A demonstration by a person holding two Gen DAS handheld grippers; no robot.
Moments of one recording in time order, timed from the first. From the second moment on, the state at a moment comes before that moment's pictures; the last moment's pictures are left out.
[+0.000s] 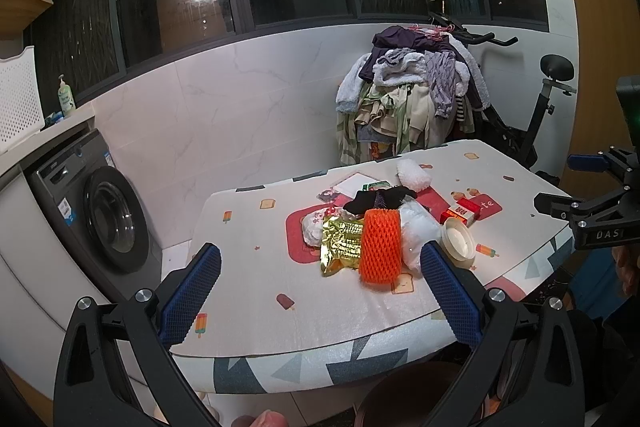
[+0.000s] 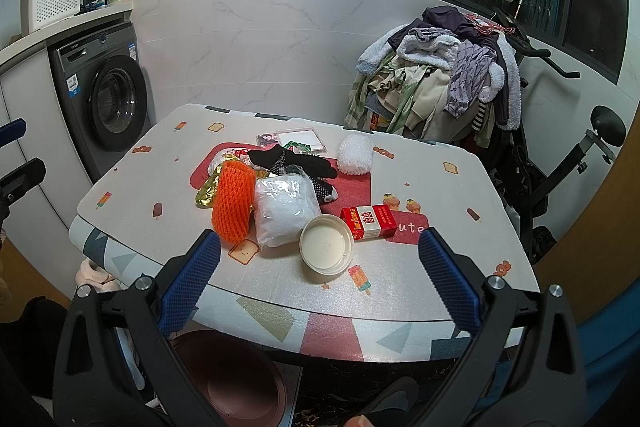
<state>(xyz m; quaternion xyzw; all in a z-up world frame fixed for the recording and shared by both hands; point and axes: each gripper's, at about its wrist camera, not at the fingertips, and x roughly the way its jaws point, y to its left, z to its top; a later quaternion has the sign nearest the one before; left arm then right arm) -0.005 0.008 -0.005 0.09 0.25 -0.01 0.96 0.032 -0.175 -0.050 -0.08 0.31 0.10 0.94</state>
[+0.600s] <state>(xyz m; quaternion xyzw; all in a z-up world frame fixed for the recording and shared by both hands) 0.026 0.033 -0.030 0.09 0.25 -0.02 0.96 0.048 -0.195 -0.101 -0.07 0.33 0.12 0.93</state>
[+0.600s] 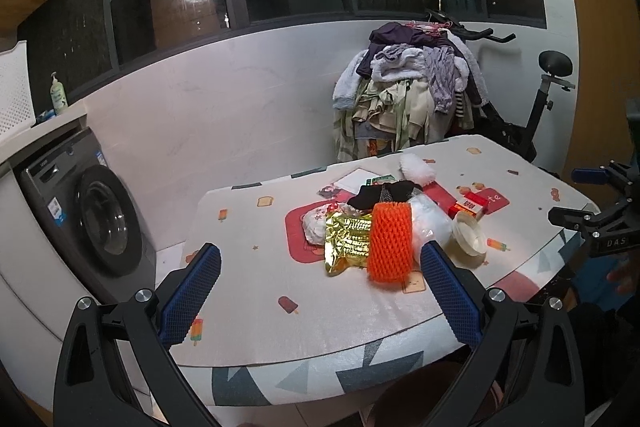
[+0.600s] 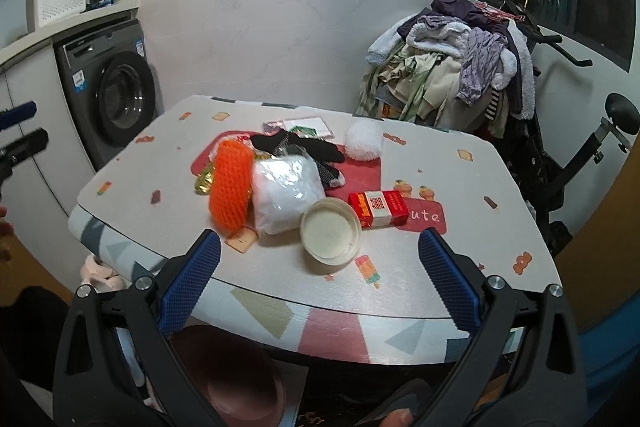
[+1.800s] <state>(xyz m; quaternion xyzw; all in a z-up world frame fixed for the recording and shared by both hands) 0.112 0.028 -0.119 0.04 0.36 -0.06 0.93 0.216 -0.199 -0.253 0.07 0.44 0.22 0.87</state>
